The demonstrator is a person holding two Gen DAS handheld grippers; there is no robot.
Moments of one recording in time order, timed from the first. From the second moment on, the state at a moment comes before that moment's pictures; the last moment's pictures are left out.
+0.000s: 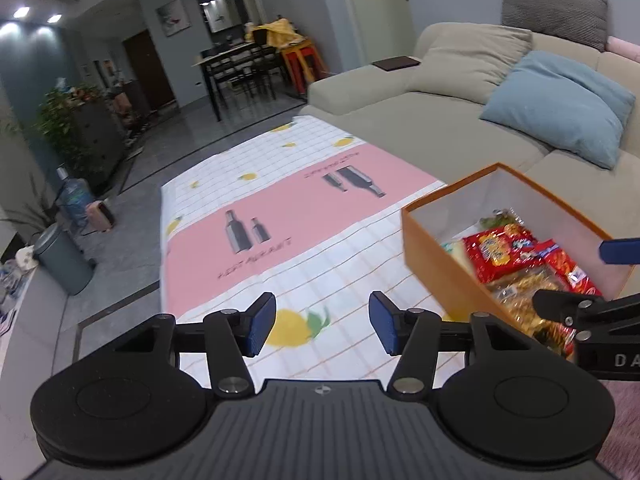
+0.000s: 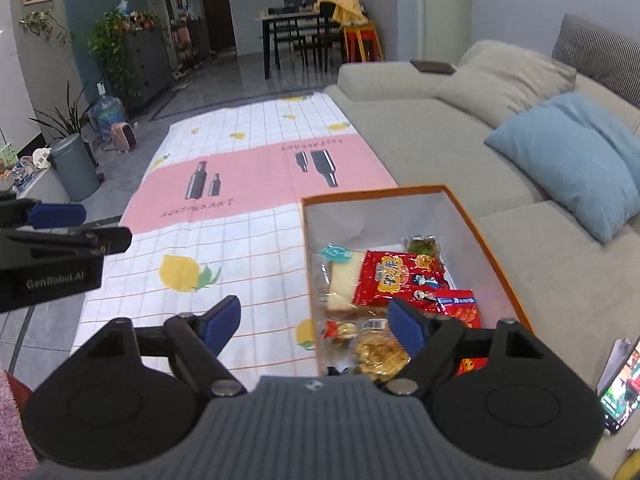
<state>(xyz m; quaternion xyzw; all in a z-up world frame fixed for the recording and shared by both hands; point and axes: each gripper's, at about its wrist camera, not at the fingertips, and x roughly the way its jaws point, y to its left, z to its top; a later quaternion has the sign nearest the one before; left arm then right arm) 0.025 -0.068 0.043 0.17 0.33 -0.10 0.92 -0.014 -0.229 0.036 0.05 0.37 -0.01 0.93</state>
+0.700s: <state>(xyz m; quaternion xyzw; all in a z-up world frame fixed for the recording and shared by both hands) -0.006 -0.039 -0.041 0.14 0.40 -0.06 0.90 -0.057 -0.201 -0.024 0.03 0.36 -0.08 0.93</state>
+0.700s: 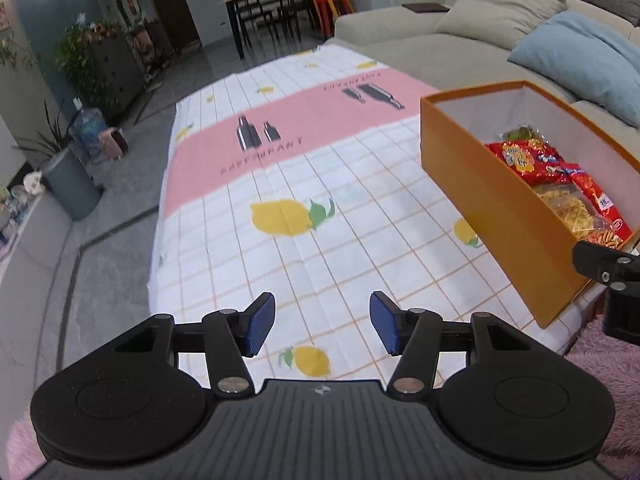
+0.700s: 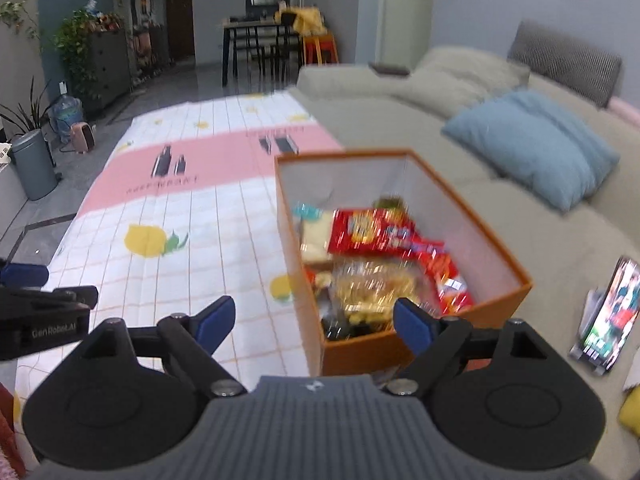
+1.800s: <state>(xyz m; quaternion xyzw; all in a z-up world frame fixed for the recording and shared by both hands) 0.000 -0.035 -0.053 0.11 0.43 -0.06 0.89 -0.048 -0.199 -0.048 0.04 0.40 -0.08 0.91</state>
